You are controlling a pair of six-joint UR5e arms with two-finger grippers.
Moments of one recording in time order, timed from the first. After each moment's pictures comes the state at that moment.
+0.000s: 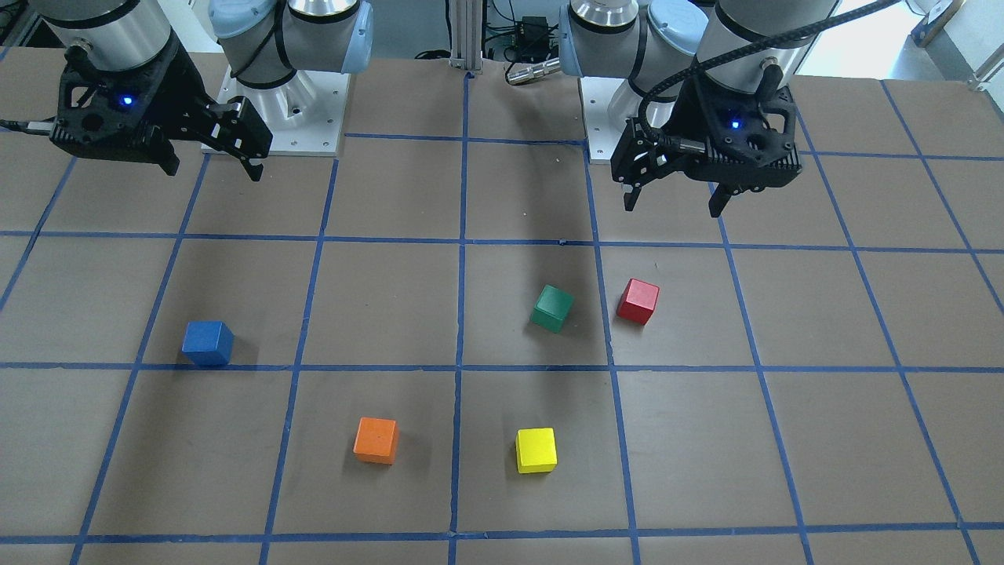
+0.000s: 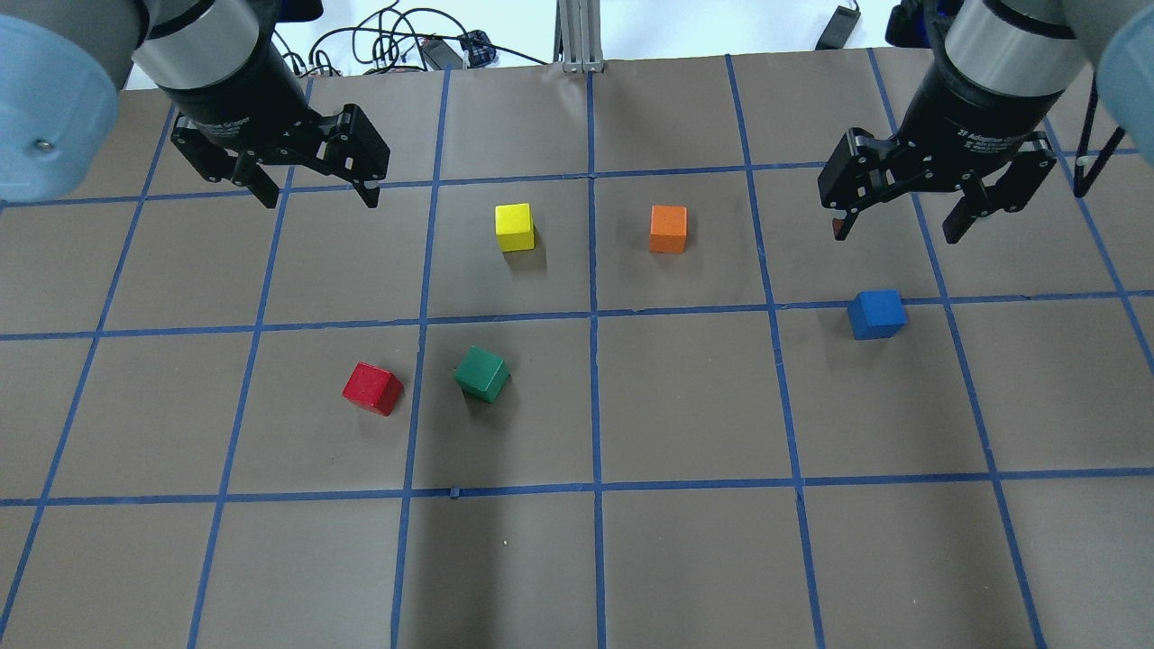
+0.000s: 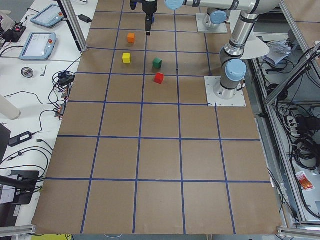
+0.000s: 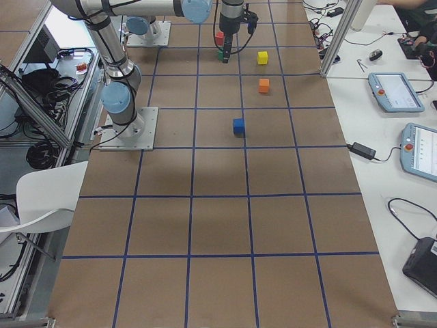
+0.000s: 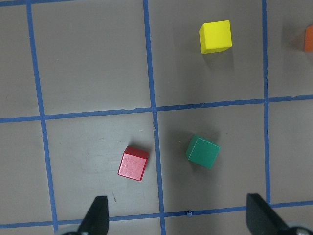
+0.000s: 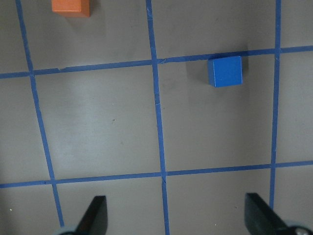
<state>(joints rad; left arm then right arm) -1.60 -1.59 -1.52 -1.56 1.56 0.03 1.51 -1.63 1.59 -1.47 -1.55 0.01</state>
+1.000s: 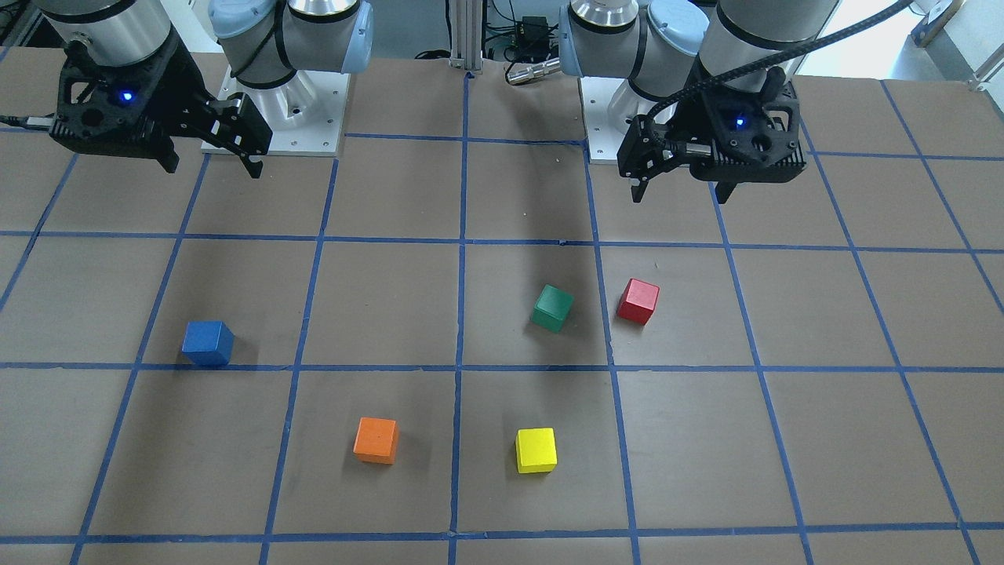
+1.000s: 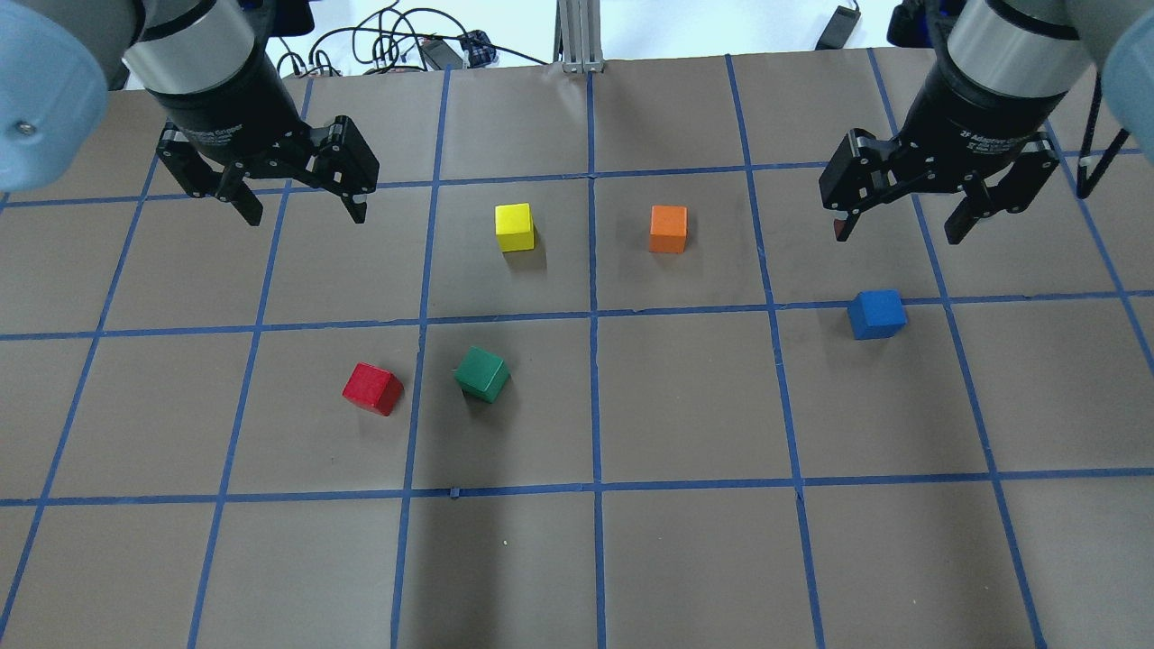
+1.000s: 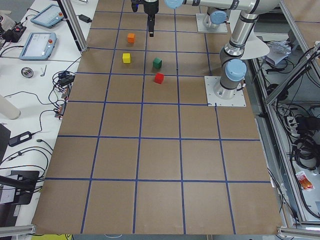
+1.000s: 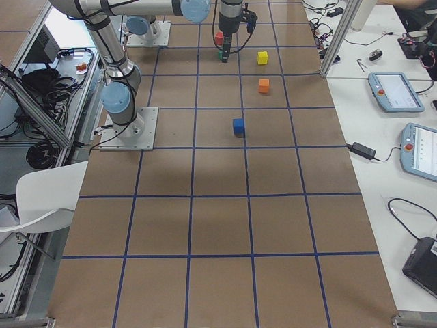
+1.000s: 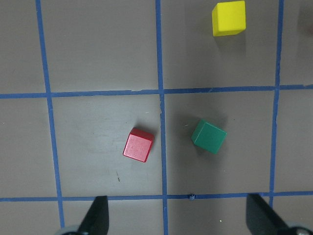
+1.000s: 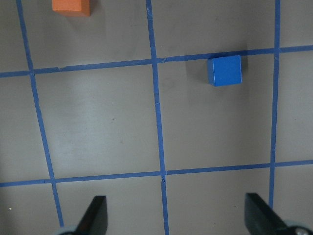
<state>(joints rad) -1.60 -1.59 -1.51 -1.64 1.60 -0.02 1.51 -1.63 1.60 -1.47 -1.55 0.01</state>
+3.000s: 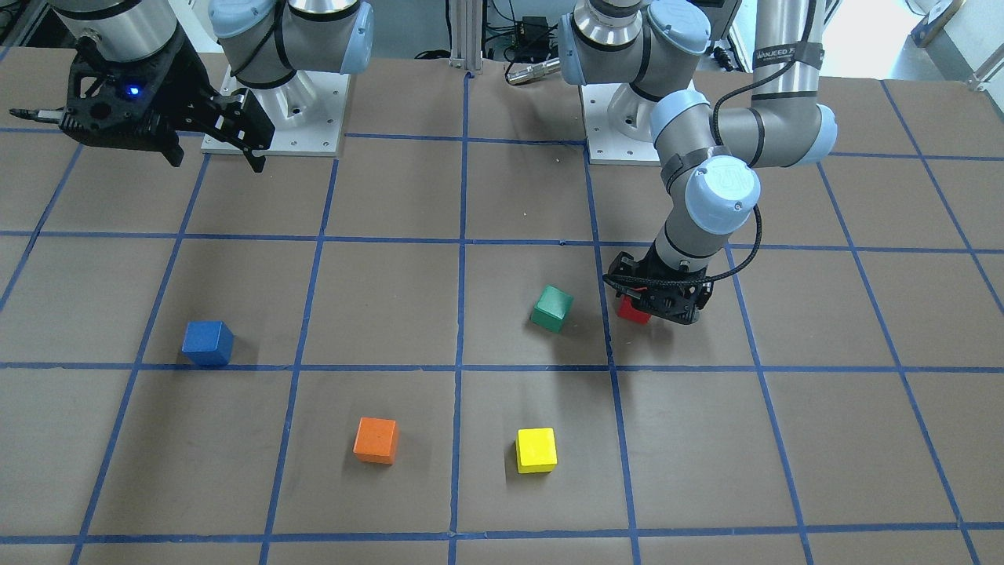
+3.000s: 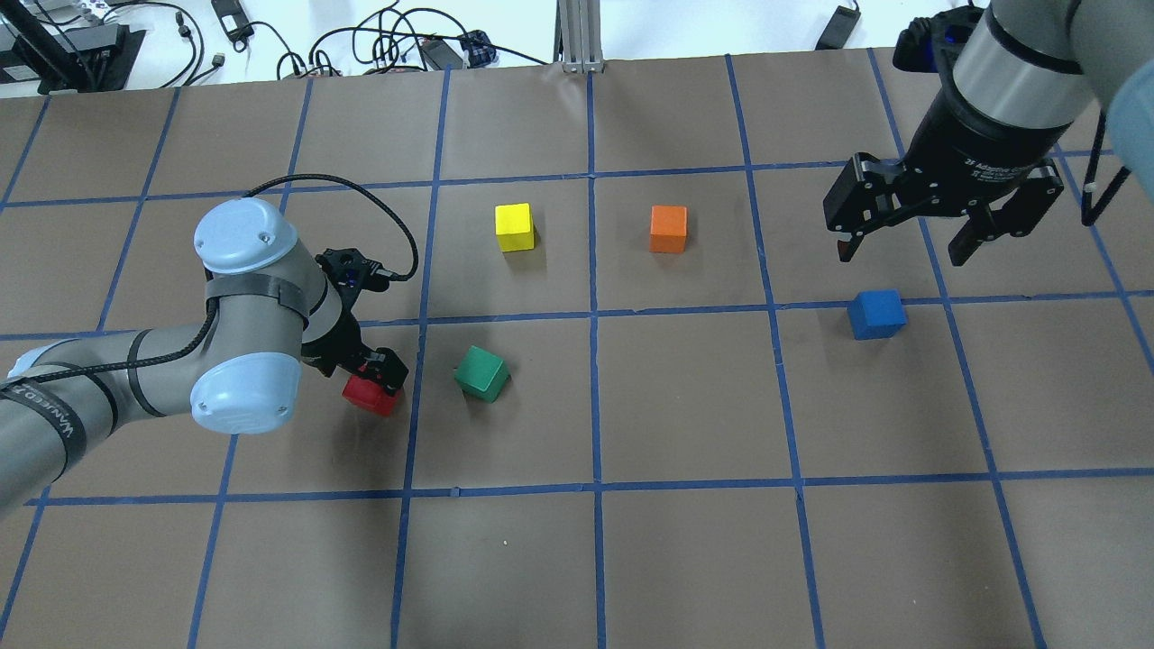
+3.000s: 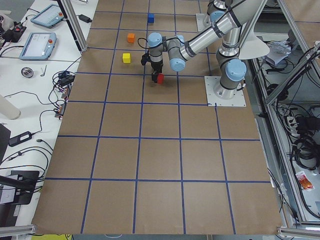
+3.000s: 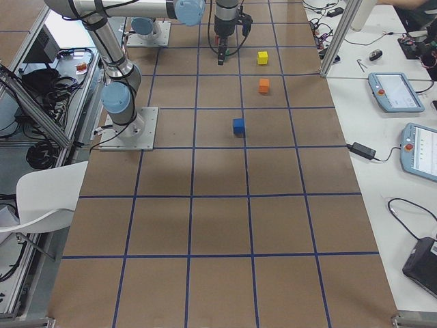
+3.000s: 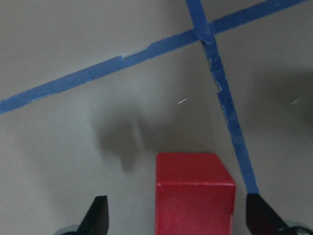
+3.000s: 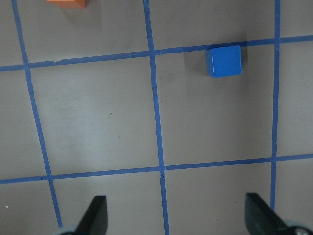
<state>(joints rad) -1.46 -1.77 -2.16 -0.85 1.60 0.44 1.50 -1.67 1.65 -1.49 -1.55 0.01</state>
